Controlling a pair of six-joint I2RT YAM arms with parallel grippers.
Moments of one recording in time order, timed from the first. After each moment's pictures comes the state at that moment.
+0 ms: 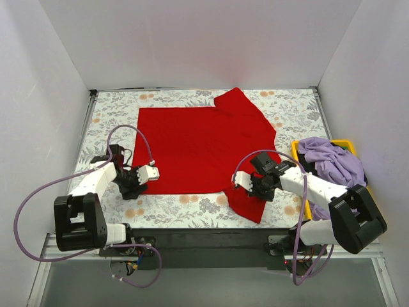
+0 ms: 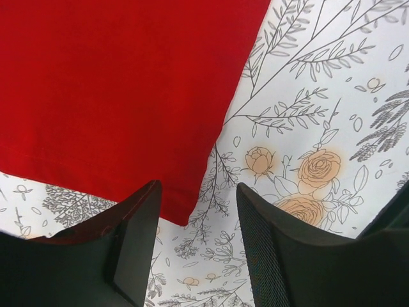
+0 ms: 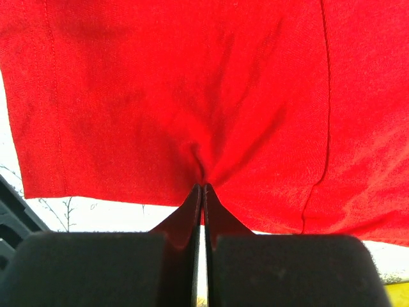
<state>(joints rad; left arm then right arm) 0.08 1.32 0.72 -0.87 0.35 1.31 0.60 1.31 0.66 -0.71 -0.17 -0.80</state>
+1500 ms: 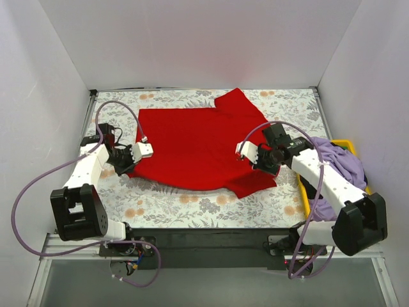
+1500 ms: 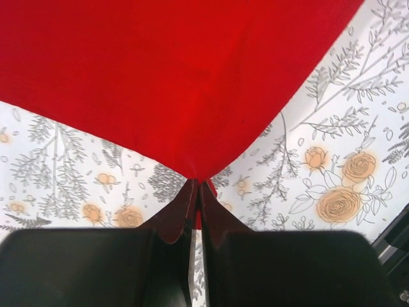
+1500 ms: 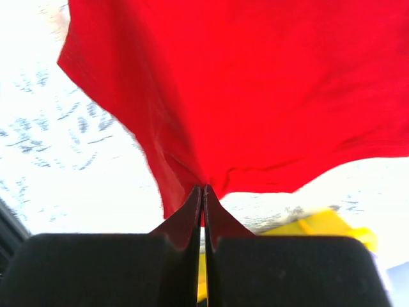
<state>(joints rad) 0.13 1.39 0.99 -0.98 0.43 1.31 0.46 1.26 0.98 -0.88 -0.21 -0.89</state>
